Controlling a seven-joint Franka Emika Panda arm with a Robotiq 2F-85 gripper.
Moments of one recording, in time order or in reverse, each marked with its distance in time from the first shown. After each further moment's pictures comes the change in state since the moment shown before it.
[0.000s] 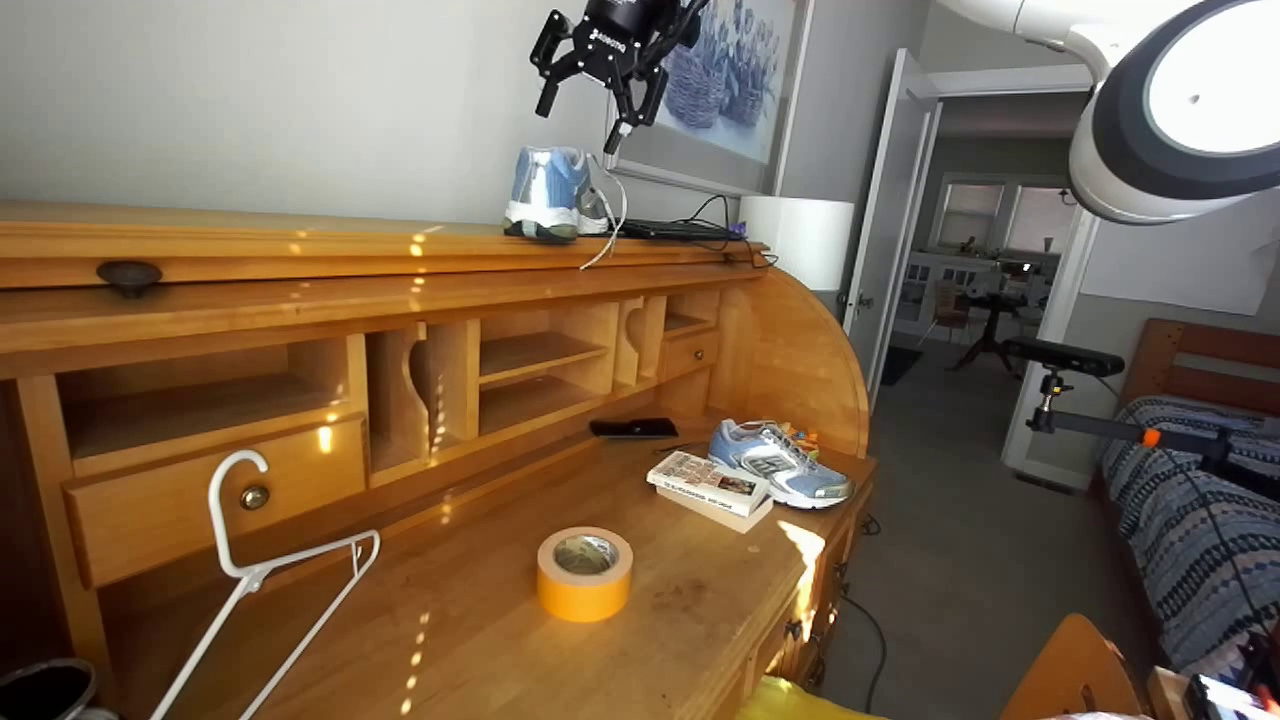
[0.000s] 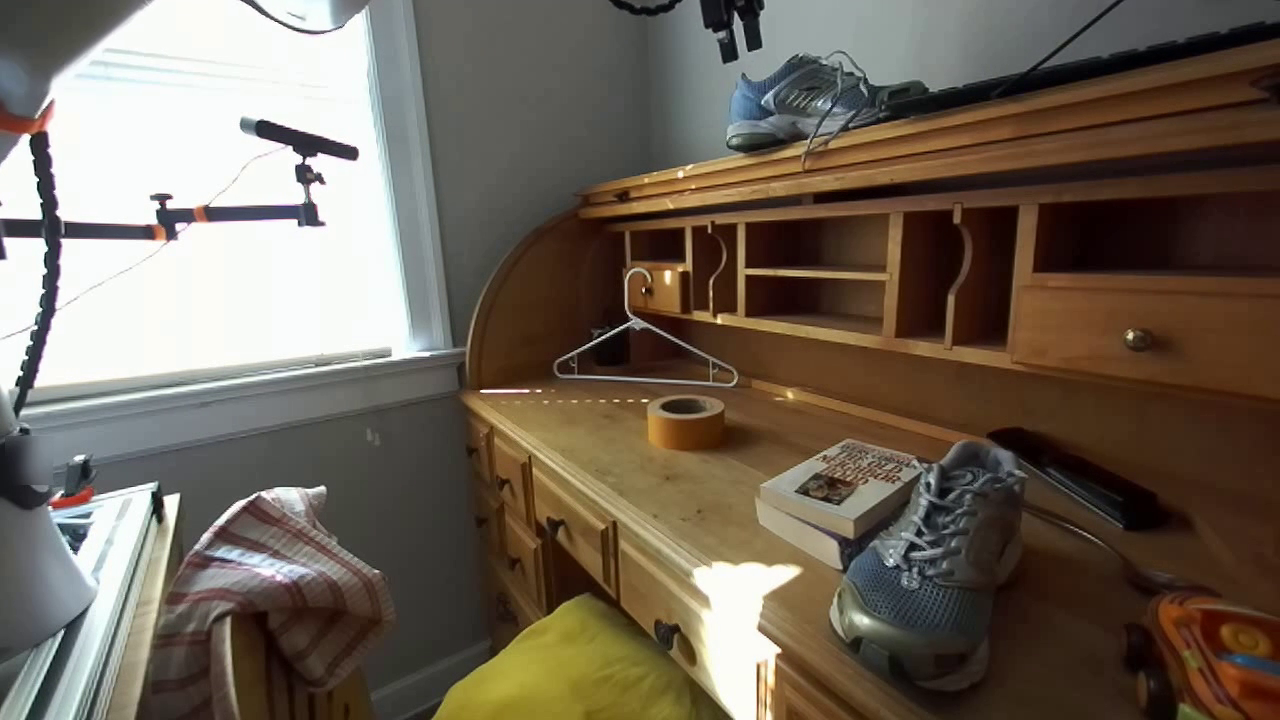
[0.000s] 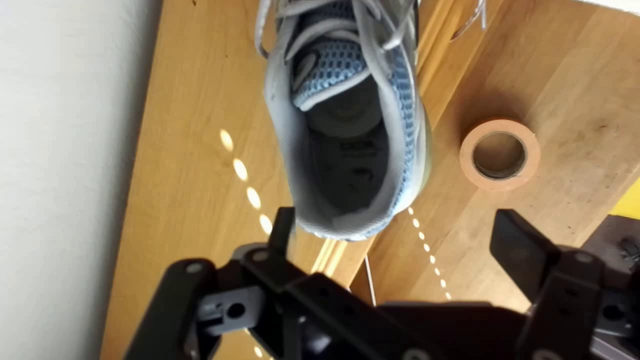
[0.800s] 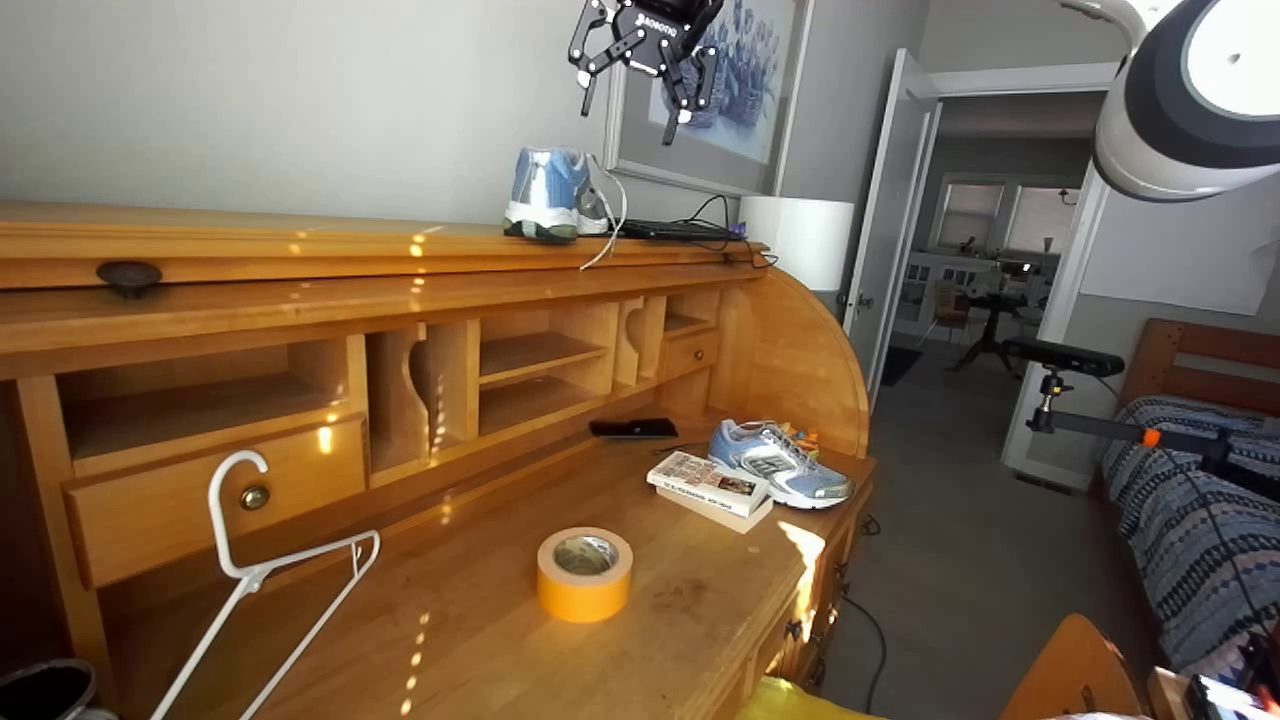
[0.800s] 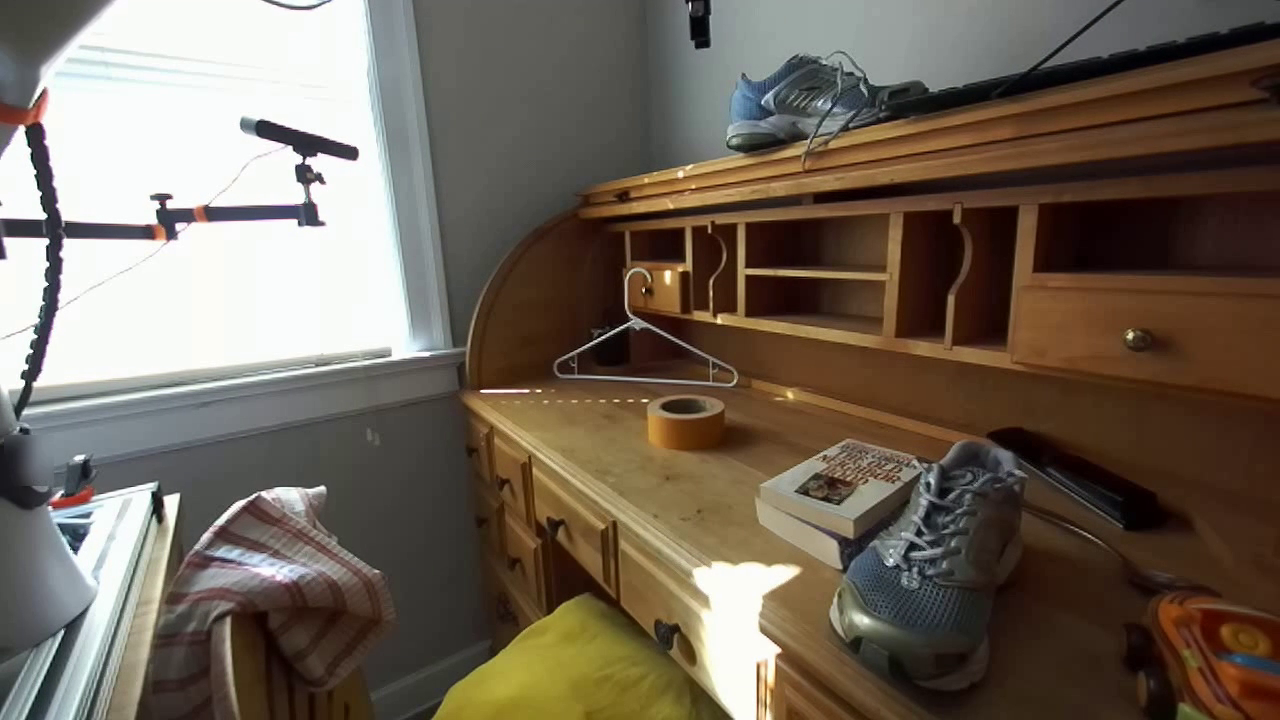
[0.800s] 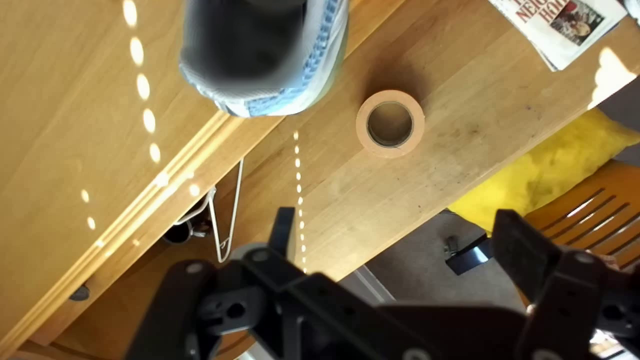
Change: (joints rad) arm -0.015 -0.062 0.004 -0.004 0.034 -0.274 -0.433
